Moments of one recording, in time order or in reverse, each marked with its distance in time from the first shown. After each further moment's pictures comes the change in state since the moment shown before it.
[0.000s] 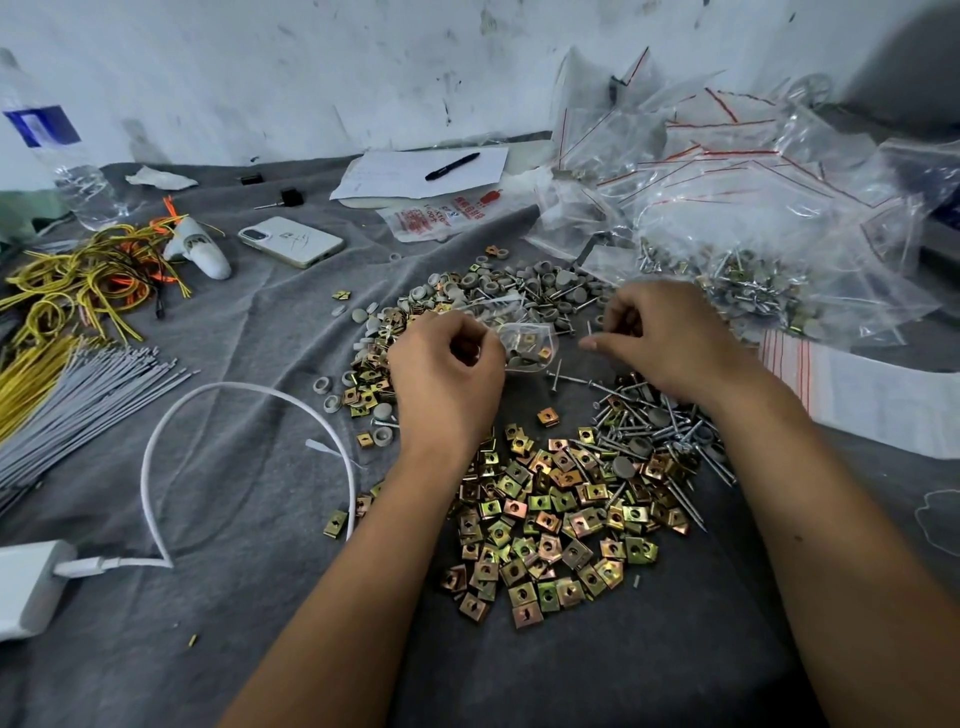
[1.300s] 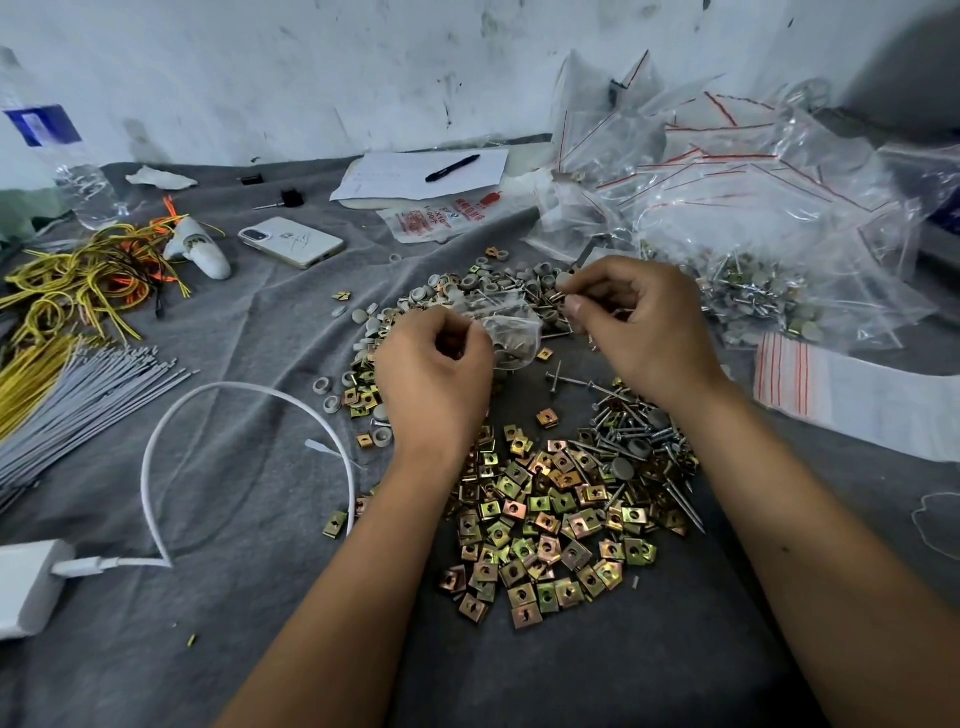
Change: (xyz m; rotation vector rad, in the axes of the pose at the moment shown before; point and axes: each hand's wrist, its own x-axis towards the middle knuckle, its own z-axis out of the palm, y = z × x) left_hand 0.001 0.003 -0.004 -0.005 0.086 -0.068; right_hand 0.002 -0.019 0.020 0.448 0.302 -0.160
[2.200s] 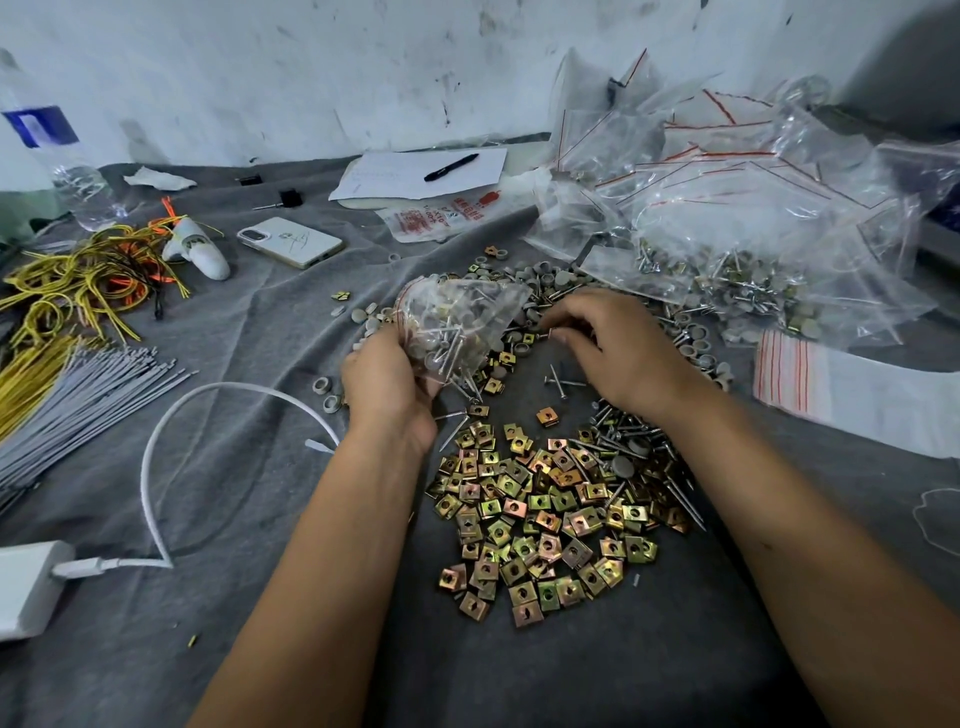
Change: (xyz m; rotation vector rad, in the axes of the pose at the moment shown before) left_hand 0.018 0.012 -0.021 -0.892 0.068 -0.874; right_hand -0.001 0.001 0.010 -0.349 -0.313 -0.016
